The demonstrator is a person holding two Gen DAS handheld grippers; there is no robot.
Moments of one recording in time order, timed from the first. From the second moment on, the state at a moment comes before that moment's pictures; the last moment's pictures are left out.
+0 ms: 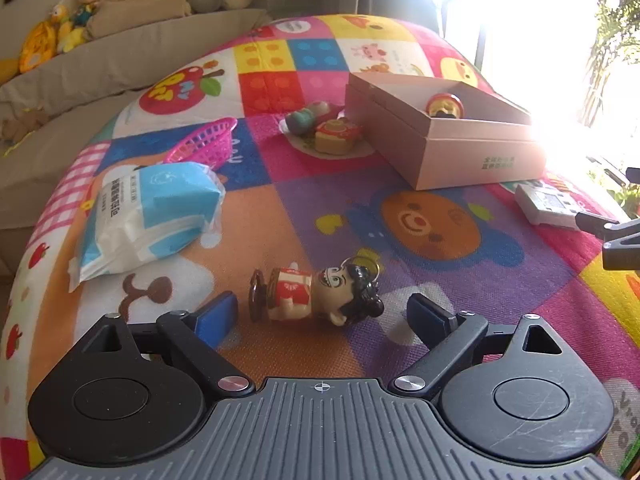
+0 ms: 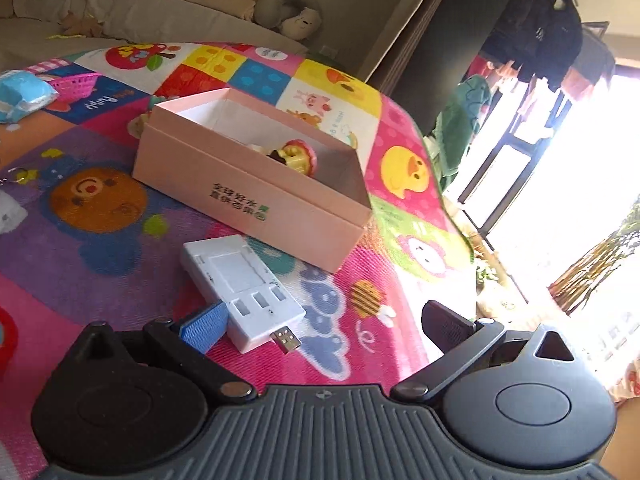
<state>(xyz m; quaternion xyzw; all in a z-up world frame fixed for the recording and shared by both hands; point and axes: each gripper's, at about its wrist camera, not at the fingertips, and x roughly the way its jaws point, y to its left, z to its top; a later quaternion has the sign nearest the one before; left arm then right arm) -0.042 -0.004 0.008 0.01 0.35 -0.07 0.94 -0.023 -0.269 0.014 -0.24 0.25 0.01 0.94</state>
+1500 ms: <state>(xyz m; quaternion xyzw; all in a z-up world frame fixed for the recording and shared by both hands) 0.037 -0.078 0.142 0.04 0.17 -0.15 0.97 0.000 -0.295 0.169 -0.09 0.10 0.08 0.99</state>
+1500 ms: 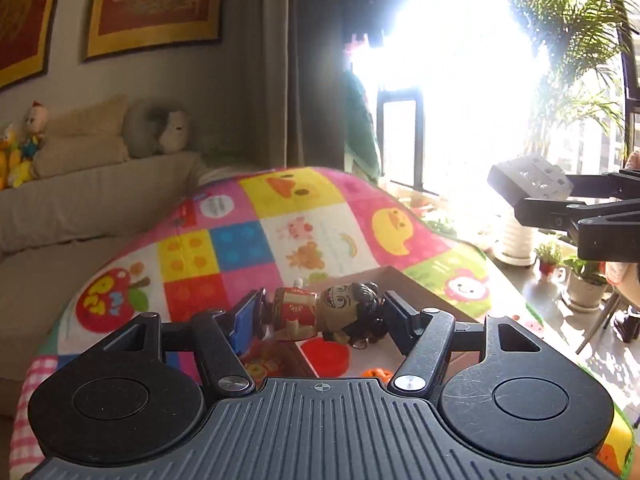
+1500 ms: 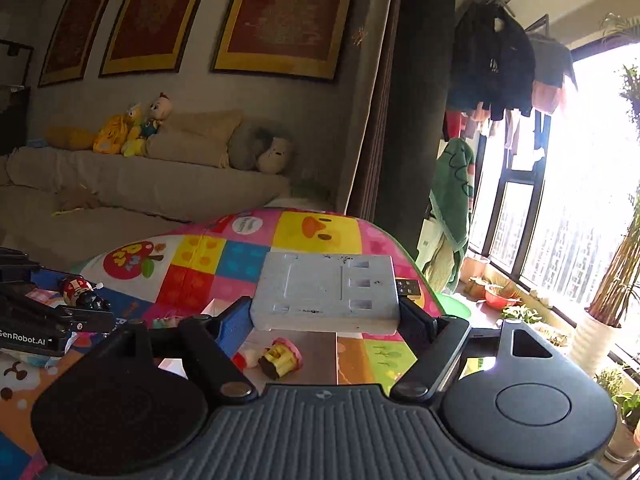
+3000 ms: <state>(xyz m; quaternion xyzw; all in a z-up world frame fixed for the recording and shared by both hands) -0.048 0.062 0.036 -0.07 0.26 -0.07 0.96 0.284 -0.033 0.029 -0.18 0.45 0.12 0.87</state>
